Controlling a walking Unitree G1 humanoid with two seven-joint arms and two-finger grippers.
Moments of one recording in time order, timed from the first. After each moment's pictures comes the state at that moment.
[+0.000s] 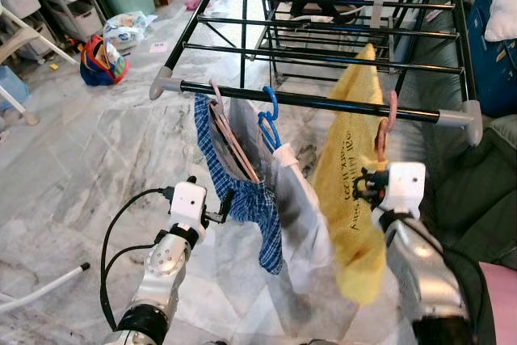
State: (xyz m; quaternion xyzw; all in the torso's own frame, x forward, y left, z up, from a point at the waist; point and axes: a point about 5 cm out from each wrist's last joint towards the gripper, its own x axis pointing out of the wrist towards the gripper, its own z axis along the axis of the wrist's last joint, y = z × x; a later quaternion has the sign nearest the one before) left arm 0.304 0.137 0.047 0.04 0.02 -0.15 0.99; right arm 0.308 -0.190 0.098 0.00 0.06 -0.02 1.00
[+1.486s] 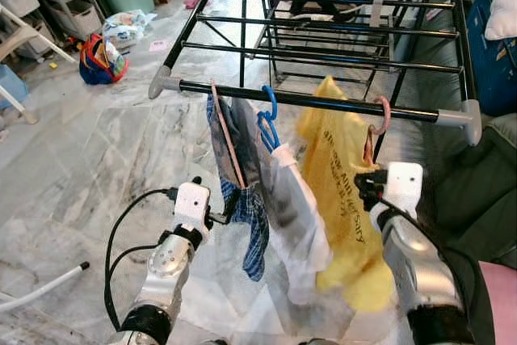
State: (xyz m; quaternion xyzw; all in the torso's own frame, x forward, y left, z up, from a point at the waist) left arm 0.303 0.131 0.046 0.03 0.02 -0.16 0.99; right arm 0.310 -0.189 0.089 0.02 0.09 -0.05 0.99
